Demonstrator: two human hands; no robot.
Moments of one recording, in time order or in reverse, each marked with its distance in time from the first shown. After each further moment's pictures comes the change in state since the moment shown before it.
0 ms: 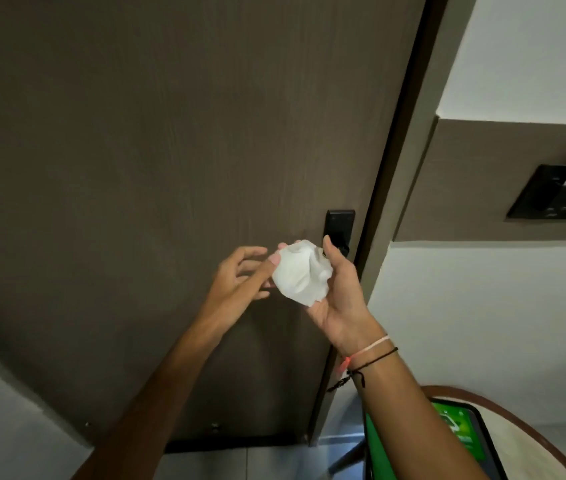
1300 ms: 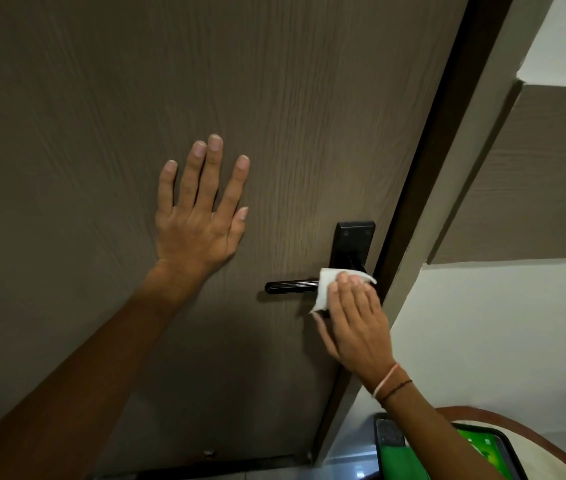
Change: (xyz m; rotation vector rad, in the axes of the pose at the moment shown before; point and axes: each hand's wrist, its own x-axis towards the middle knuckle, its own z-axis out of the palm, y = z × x) left_hand 0.201 -0.037 -0.031 1.415 0.813 1.238; right_hand 0.132 0.019 -0.173 -2.343 0.401 -1.488
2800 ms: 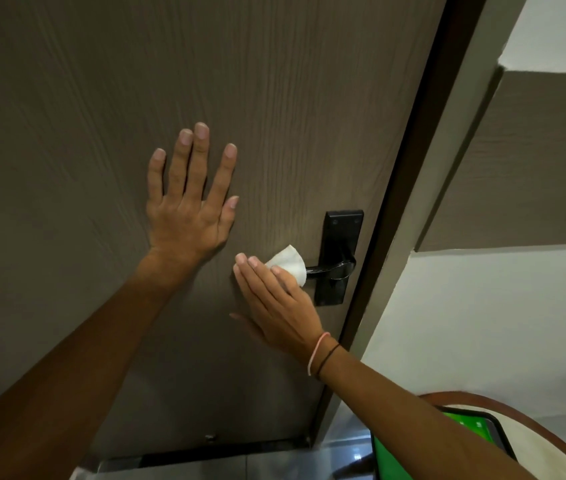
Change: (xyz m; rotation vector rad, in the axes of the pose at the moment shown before) left_hand 0.004 -0.001 -0.005 0.004 -0.029 0.009; right_hand 0.059 -0.077 -0.006 -0.004 0.038 -0.253
